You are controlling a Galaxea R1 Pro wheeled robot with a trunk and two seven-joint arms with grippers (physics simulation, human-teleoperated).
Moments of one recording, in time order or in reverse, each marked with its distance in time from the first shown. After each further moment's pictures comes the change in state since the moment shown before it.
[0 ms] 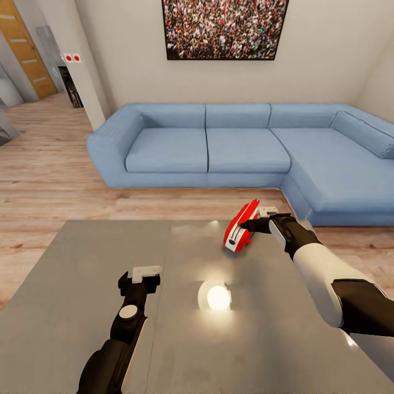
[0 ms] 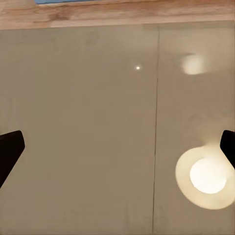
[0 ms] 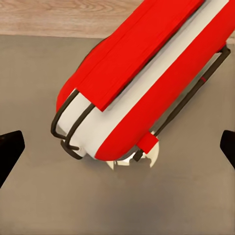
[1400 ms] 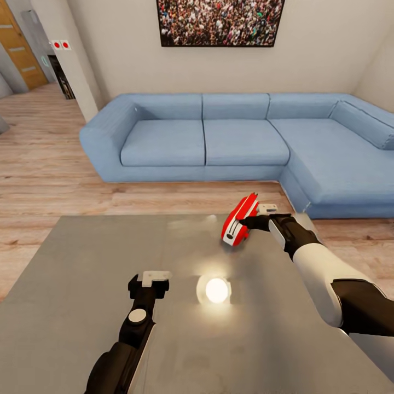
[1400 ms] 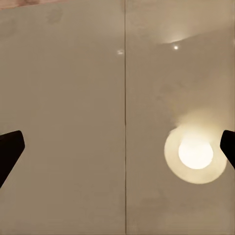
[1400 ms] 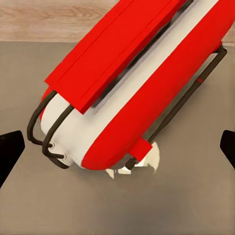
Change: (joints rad) left arm 0.000 0.000 -0.066 0.054 -0.005 -0.008 -0.009; right arm 0.000 0.003 -0.007 0.001 -0.008 -0.081 0.000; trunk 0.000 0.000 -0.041
